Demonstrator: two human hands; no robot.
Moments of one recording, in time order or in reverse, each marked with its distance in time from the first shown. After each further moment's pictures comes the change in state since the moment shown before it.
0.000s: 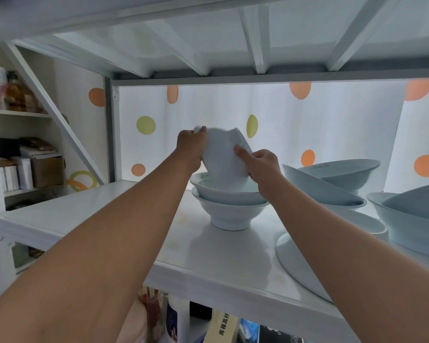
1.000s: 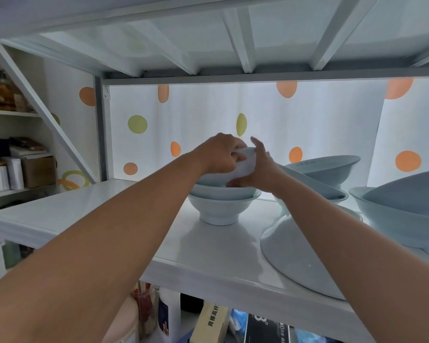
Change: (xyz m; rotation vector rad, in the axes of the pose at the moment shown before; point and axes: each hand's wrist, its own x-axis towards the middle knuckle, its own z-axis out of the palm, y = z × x) left_hand -0.054 0.008 0.032 1.049 -0.548 0.740; right_hand -0.006 0.008 -0.041 -0.641 -0.271 -0.173
